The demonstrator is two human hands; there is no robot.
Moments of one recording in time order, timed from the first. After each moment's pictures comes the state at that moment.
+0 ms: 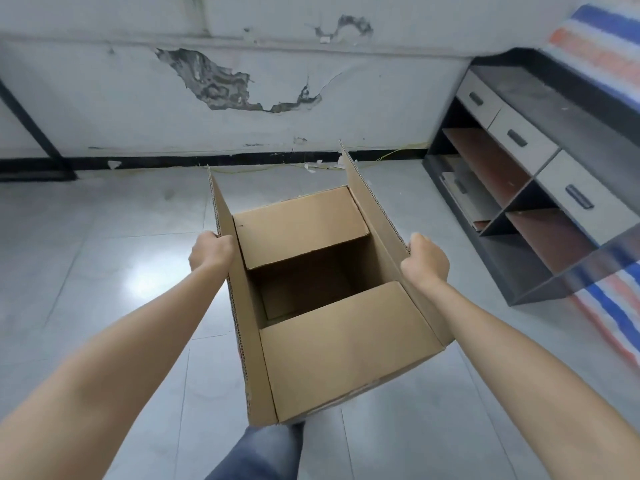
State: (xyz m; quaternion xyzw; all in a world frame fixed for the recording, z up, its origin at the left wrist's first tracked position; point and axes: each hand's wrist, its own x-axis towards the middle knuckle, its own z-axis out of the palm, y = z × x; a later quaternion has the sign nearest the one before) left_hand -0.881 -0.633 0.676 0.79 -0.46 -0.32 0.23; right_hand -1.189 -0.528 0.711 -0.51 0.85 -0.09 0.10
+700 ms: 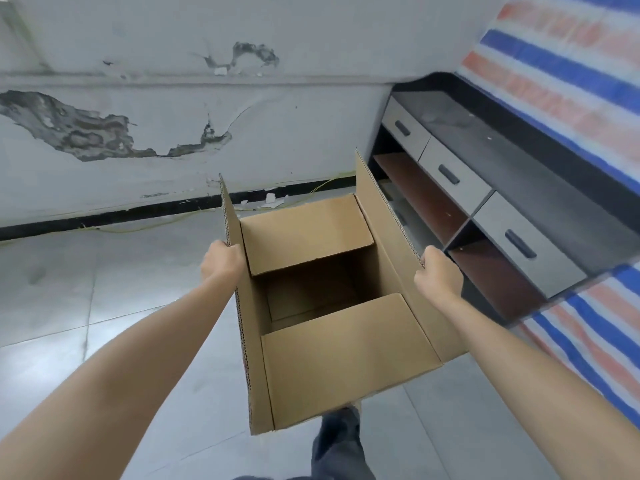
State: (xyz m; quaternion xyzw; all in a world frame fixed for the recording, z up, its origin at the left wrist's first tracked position) left_hand -1.207 -0.923 0.668 0.73 -0.55 -0.35 0.19; right_hand -1.481 -0.745 0.727 -0.40 0.91 -0.08 0.03
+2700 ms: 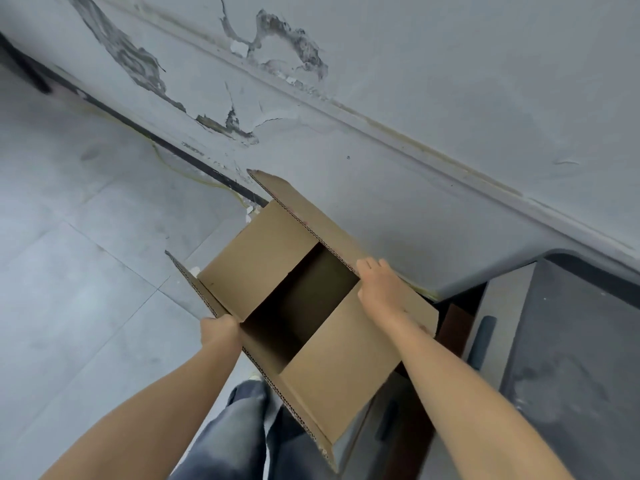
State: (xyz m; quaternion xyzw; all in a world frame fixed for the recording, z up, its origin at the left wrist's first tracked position) left_hand -1.815 -1.373 0.537 0.83 0.17 -0.37 0.38; right_hand -2.007 -1.527 0.592 -0.88 0.46 -0.01 0.08
